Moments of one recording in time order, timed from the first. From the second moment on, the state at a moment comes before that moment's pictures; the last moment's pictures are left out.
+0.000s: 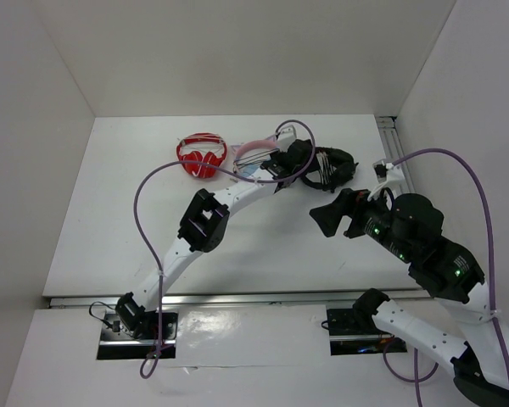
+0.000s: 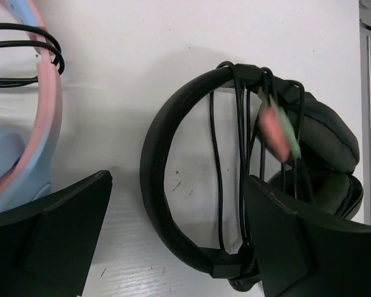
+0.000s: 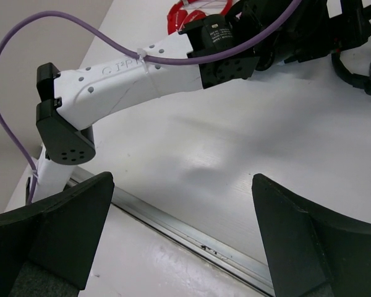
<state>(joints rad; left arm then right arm) -0.77 2.65 2.38 -0.30 -0.39 -0.88 0.66 0.66 1.17 -0.81 0.08 0.51</state>
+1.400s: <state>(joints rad) -1.10 0.62 1.28 -1.30 -0.73 -0.80 0.66 0.70 1.37 -1.14 0.30 0.43</state>
